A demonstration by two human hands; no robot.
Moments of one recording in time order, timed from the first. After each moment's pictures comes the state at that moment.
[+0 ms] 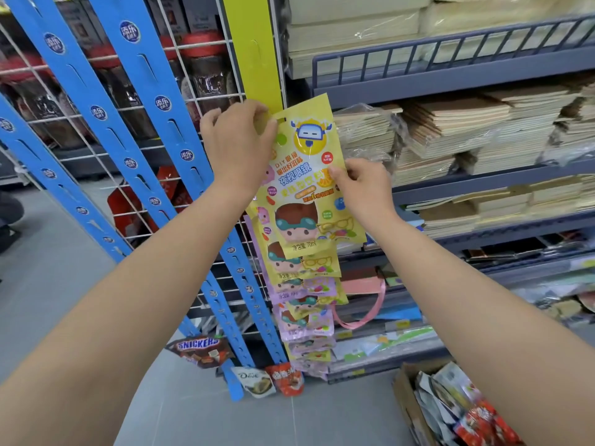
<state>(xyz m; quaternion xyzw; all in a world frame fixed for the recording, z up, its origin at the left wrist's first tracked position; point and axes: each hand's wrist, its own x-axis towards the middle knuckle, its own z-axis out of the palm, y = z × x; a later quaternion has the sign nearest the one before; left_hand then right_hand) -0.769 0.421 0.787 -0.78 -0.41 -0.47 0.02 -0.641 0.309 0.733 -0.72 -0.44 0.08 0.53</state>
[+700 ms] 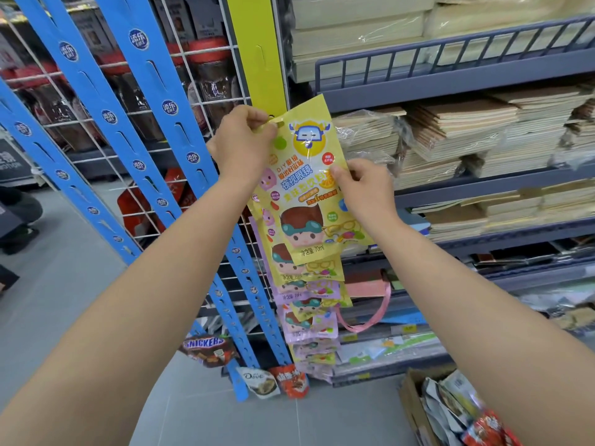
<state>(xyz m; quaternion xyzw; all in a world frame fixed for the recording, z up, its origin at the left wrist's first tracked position) -0.766 0.413 0.797 -0.72 -0.48 -0.46 -0.19 -0.643 0.309 0.734 -0.70 -0.43 0.11 0.56</state>
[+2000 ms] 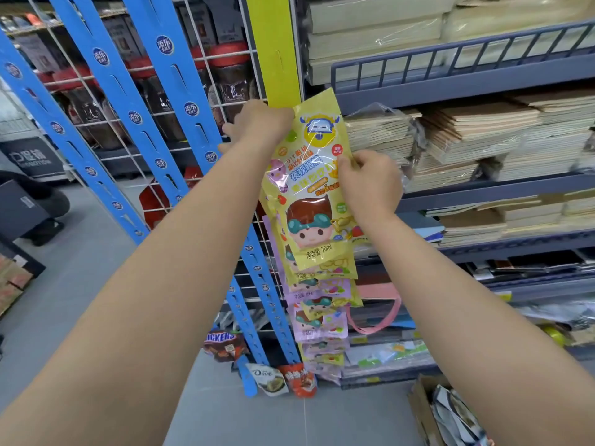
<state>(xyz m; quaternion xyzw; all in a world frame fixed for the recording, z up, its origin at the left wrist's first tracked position) -0.754 0.412 0.836 -0.66 -0.61 -0.32 -0.29 -0.657 0.322 0.745 -0.77 -0.38 -0.02 0.51</state>
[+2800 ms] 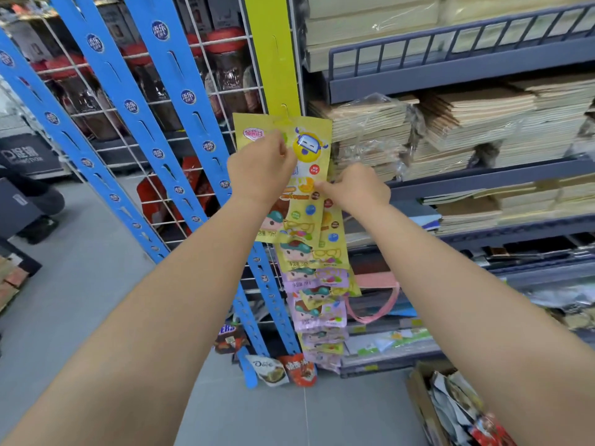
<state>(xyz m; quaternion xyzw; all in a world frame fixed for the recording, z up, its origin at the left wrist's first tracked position) -0.782 0.407 0.756 -0.83 -0.45 -0.34 0.07 -0.651 0.336 0.722 -0.84 -0.45 0.10 0.30</state>
